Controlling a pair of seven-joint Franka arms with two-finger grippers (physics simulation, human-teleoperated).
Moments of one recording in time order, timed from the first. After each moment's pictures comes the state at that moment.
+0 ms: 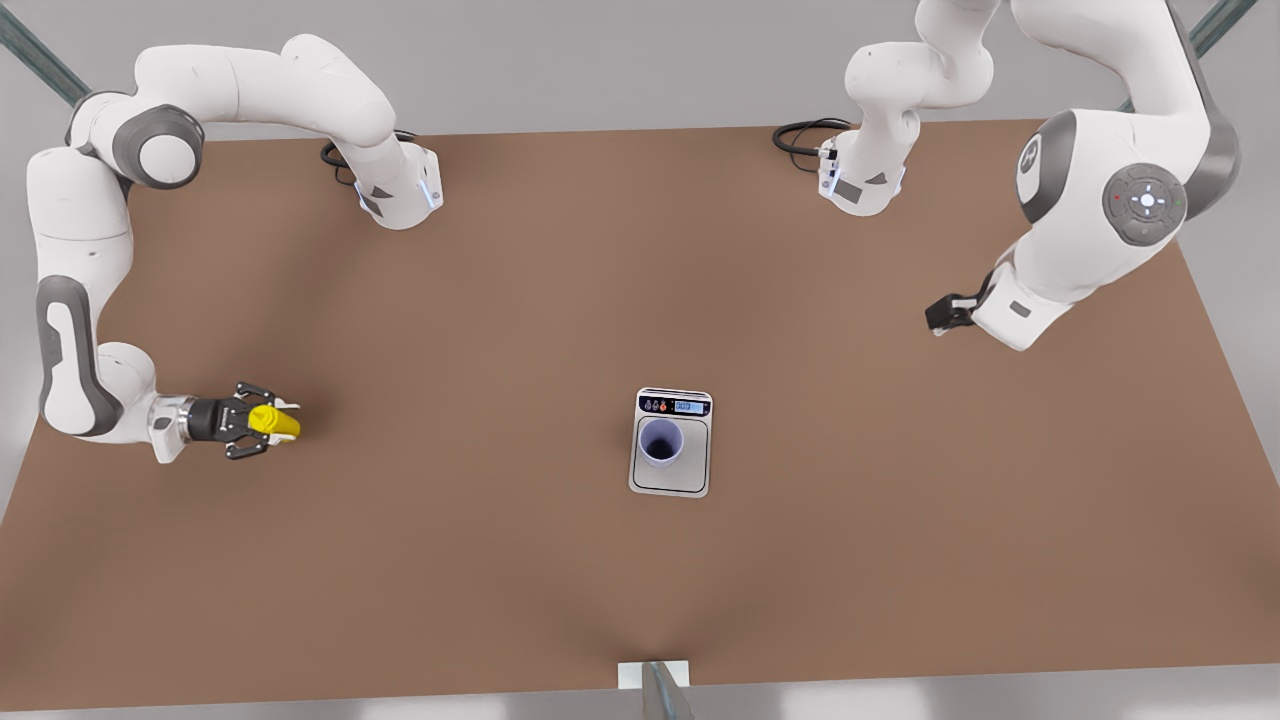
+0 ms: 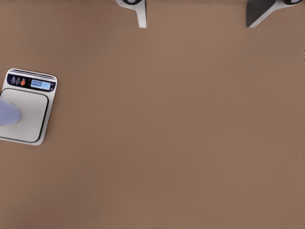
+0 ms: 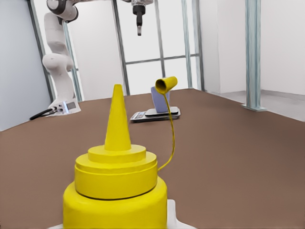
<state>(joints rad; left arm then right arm) -0.06 0.08 -0.11 -1.58 0.04 1.53 -0.22 -0.85 0.92 0.31 -1.57 0.77 1.50 -2.35</state>
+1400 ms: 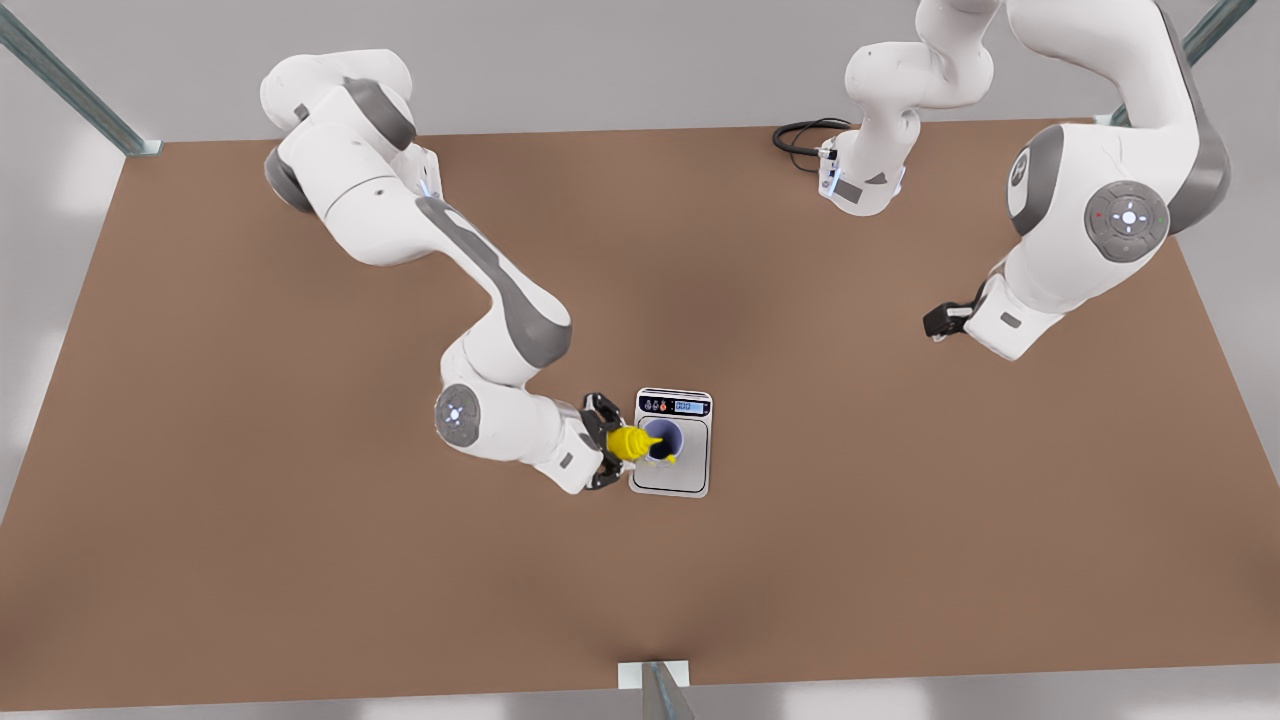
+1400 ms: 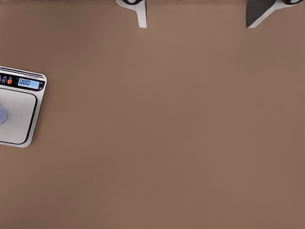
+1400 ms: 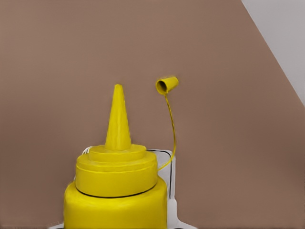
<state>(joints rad) -0.06 0.10 -0.11 -1.58 0.07 1.53 -0.23 0.29 0.84 0.39 -1.07 0.28 2.08 -1.09</state>
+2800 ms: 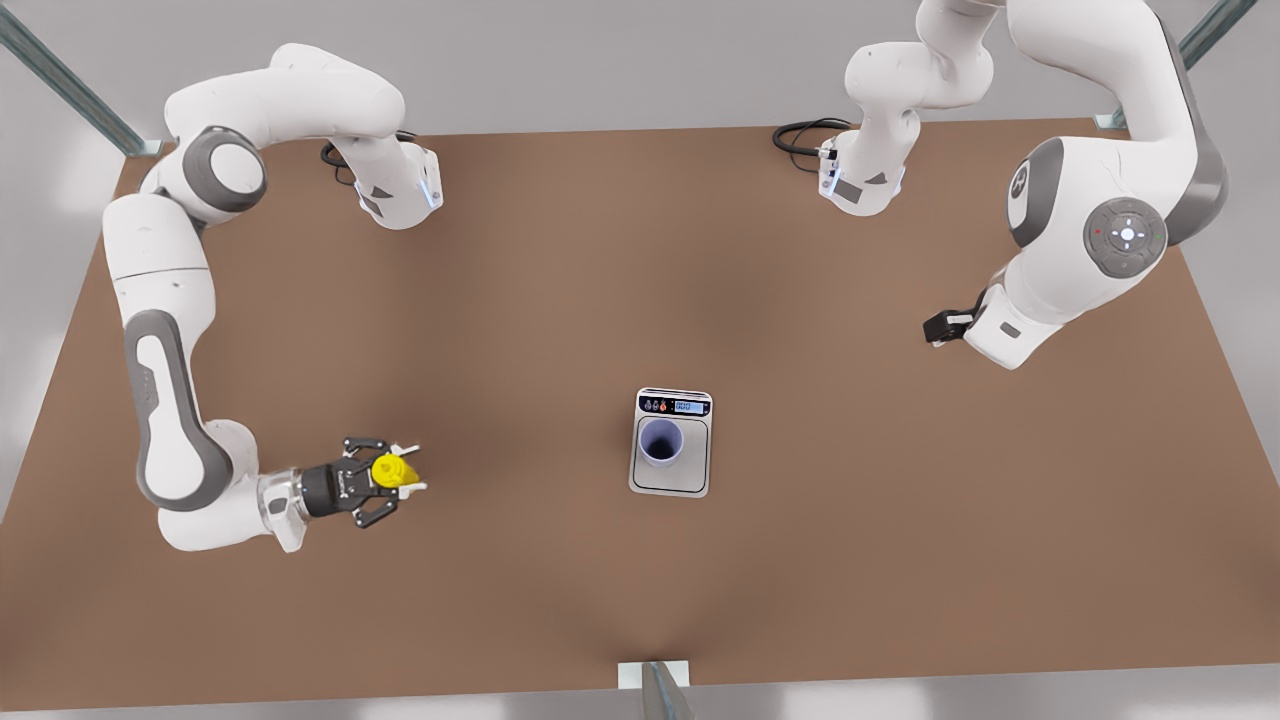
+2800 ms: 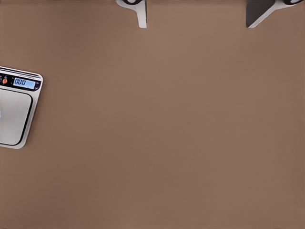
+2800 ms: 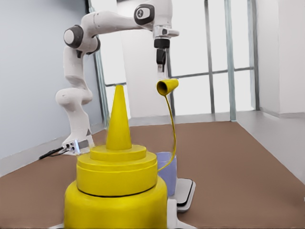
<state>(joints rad) -0.05 0.12 -0.11 -1.58 0.07 1.53 -0.23 -0.53 1.05 0.63 -1.25 0.79 1.58 -2.00</state>
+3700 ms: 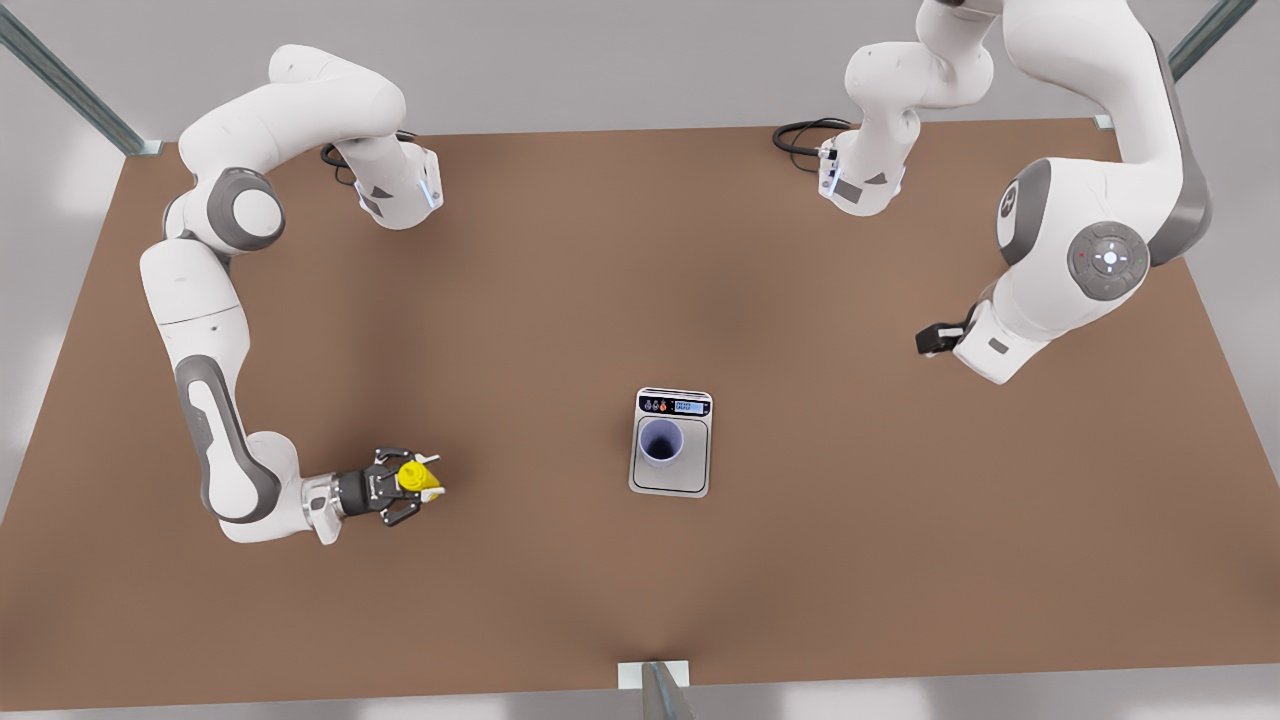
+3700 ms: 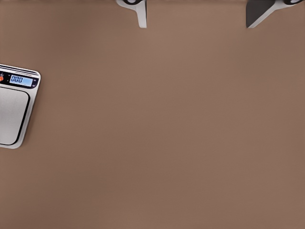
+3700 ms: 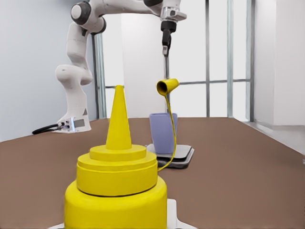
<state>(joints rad) -0.06 0.15 -0.11 -1.58 0.08 1.55 -0.23 -0.49 1.22 0.54 -1.23 0.80 1.61 -2.23</state>
